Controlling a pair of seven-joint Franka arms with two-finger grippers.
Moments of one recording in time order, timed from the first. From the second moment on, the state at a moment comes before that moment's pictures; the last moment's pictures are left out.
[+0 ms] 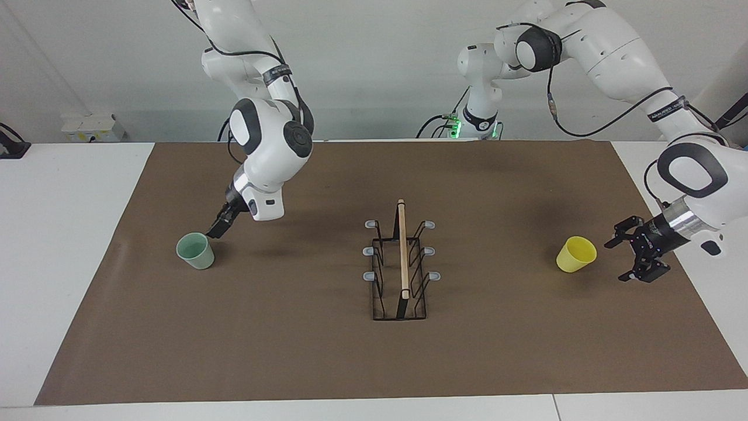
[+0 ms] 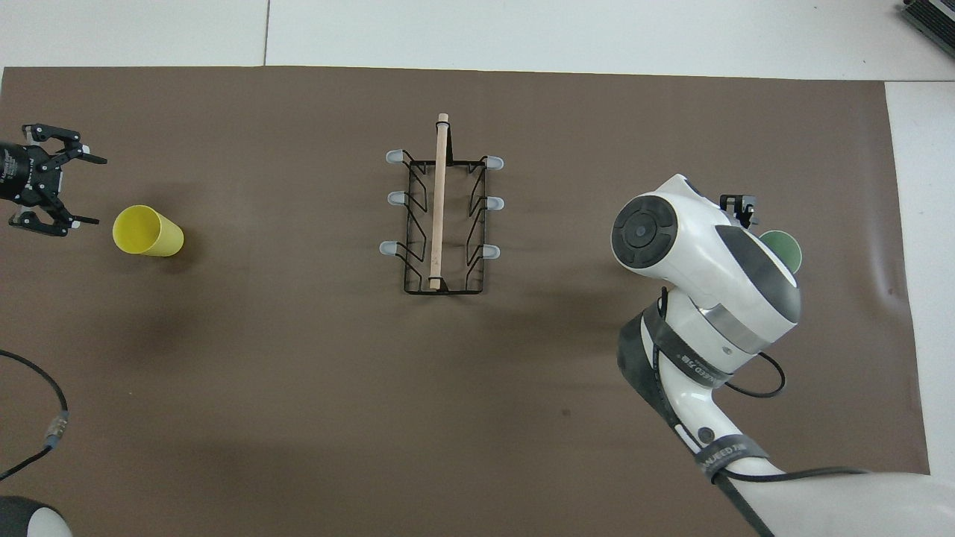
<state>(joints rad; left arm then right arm) -0.08 0.60 0.48 -1.40 -0.62 1.82 -0.88 0.22 0.21 0.10 -1.93 -0.81 1.83 -0.72</state>
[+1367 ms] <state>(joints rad) -0.11 0.47 0.52 -1.88 -1.05 2.00 -0.97 0.22 0.39 0.09 -2.09 -1.27 1.97 -0.73</state>
